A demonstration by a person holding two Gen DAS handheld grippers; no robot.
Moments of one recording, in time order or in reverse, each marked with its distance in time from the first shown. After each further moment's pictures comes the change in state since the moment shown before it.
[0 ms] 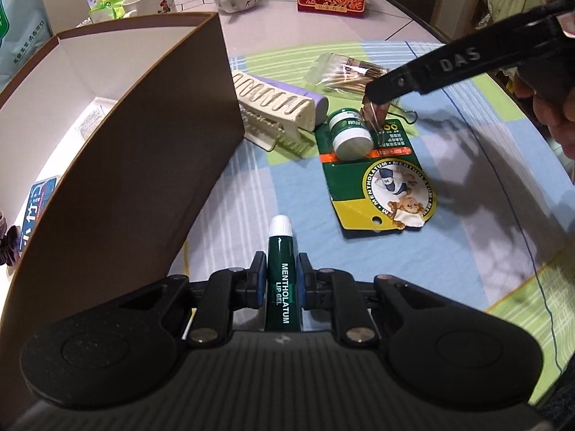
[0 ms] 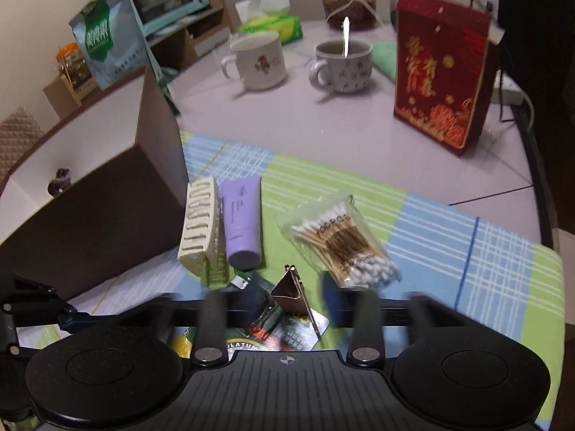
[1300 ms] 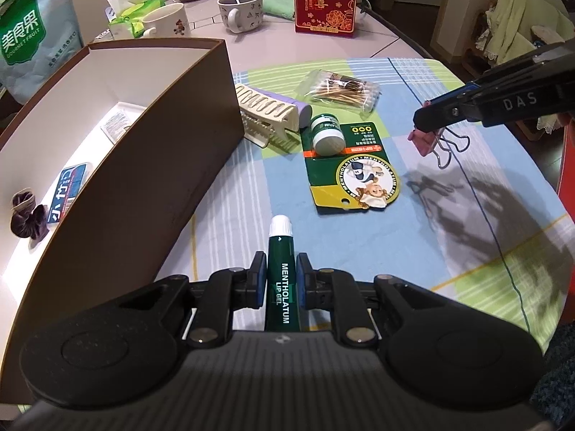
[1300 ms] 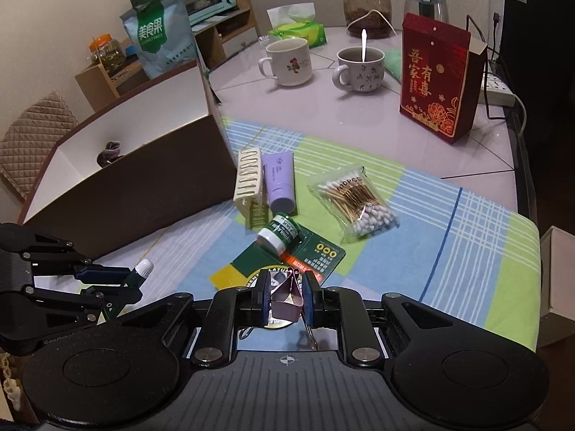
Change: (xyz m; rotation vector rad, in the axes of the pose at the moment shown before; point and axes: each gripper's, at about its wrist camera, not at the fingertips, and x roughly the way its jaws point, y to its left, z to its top) left arm -0.057 -0.023 -0.031 -0.025 -0.066 0.024; right arm -0.078 0.022 -0.047 -0.056 -0.016 0.054
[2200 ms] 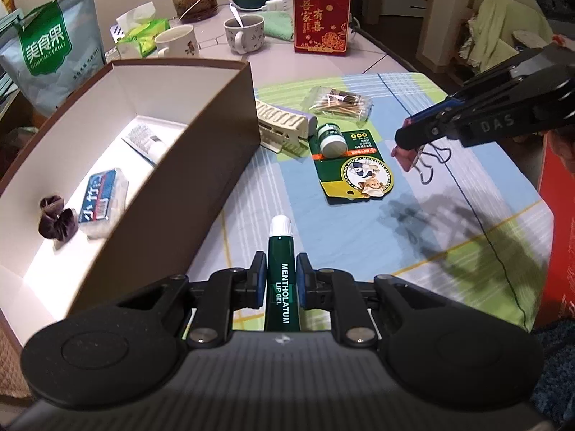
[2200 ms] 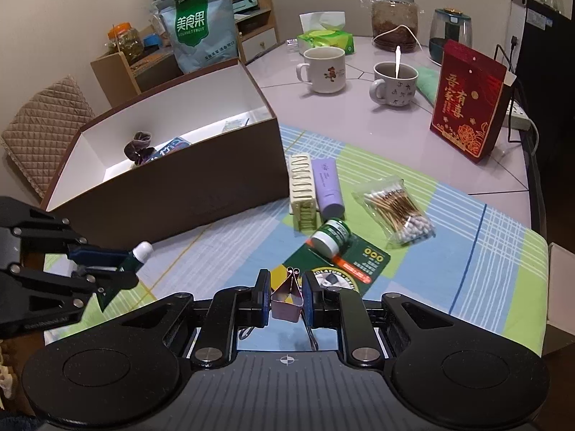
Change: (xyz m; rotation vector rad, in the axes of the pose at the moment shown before) left arm -0.049 0.033 -0.021 0.050 -0.067 -0.041; right arm -0.008 0.061 0.000 -0.057 0.000 -0.018
